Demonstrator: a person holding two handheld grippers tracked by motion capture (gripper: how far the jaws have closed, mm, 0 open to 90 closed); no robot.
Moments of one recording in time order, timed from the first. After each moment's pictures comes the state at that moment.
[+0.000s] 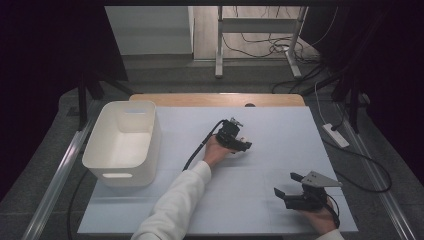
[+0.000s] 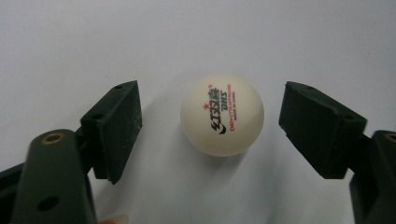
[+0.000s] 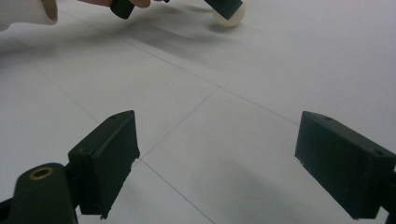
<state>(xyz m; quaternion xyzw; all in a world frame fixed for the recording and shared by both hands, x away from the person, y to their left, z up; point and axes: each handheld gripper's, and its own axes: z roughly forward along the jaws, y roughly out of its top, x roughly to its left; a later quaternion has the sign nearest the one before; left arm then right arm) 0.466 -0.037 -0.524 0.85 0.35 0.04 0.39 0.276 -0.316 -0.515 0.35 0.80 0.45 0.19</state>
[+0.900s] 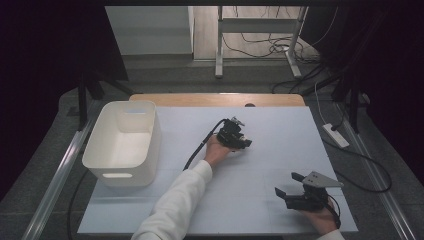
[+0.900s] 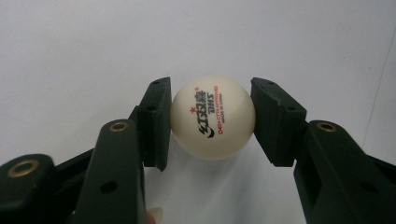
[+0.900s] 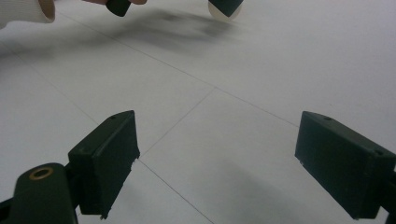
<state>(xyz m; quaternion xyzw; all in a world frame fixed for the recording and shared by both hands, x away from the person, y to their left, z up) 0.463 -0.038 -0.515 0.85 0.34 0.03 0.40 0.275 -0.318 -0.514 0.36 0.79 0.45 0.19</state>
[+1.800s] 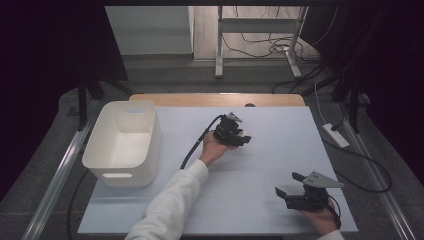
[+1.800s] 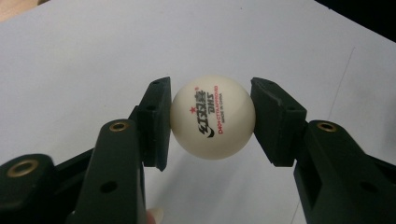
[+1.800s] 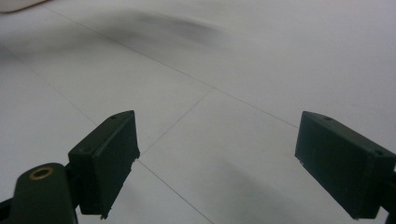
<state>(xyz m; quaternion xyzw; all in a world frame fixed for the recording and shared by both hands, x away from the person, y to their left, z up) 0.446 -0.023 -0.482 0.84 0.33 0.05 0.42 0.274 -0.318 -0.513 0.36 0.79 0.45 0.20</state>
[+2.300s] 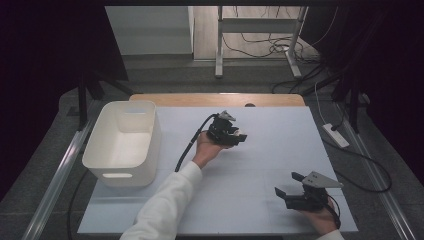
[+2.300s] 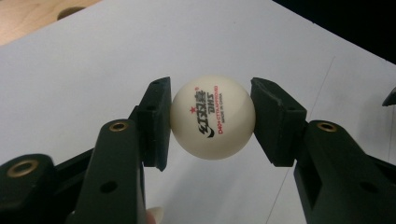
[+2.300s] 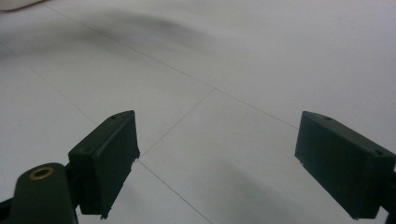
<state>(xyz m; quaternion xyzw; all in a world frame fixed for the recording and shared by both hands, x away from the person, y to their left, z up) 0.431 -0.002 -0.466 0.83 0.33 0.06 0.44 0.274 -0.317 -0.513 0.35 0.80 0.45 0.20</state>
